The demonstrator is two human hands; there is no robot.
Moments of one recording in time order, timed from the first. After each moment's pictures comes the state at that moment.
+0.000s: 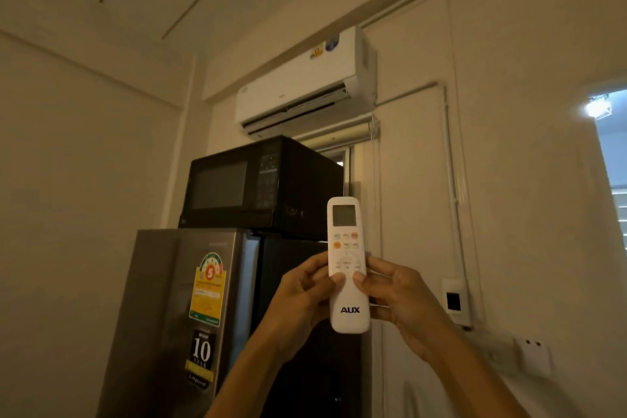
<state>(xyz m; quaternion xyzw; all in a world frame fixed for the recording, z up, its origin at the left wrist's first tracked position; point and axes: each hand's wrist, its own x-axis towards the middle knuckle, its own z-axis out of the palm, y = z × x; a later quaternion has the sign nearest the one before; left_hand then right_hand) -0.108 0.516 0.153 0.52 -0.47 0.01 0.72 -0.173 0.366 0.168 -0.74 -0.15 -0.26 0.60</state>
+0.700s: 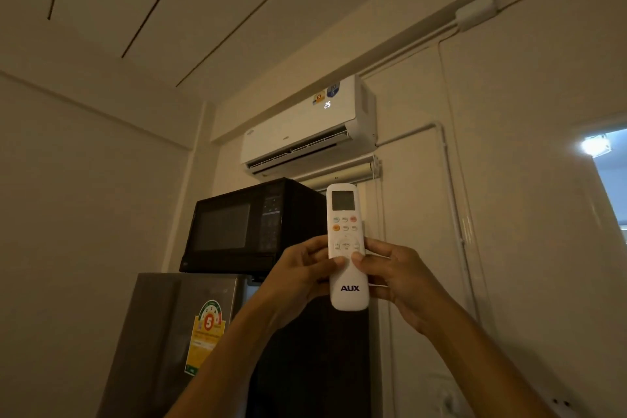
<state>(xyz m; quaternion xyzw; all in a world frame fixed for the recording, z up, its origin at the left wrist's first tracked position) -0.108 0.525 0.244 0.53 -0.52 0.02 0.67 -0.176 0.374 0.247 -0.74 -0.18 -0.30 0.58</state>
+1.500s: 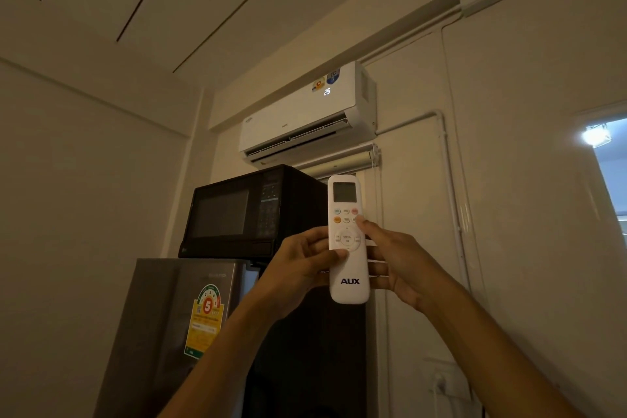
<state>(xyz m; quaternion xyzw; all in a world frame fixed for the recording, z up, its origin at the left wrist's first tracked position) -0.111 0.523 0.235 0.54 -0.53 0.05 0.65 -0.171 0.374 0.254 -0.71 -0.14 -0.28 0.63</state>
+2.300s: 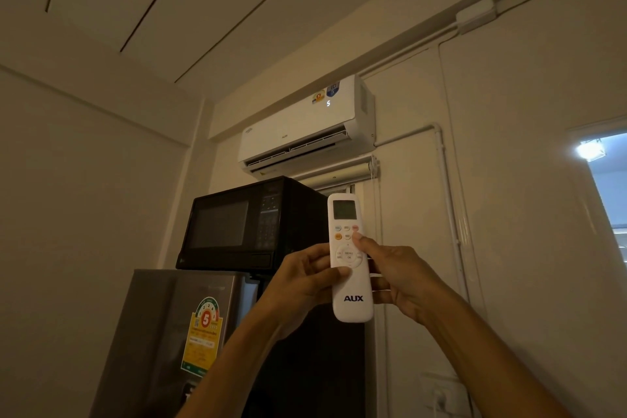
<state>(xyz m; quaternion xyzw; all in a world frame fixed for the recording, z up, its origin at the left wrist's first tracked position) -0.114 0.522 0.231 0.53 -0.52 0.05 0.67 -0.174 0.377 0.257 -0.73 -0.11 -0.30 0.60</state>
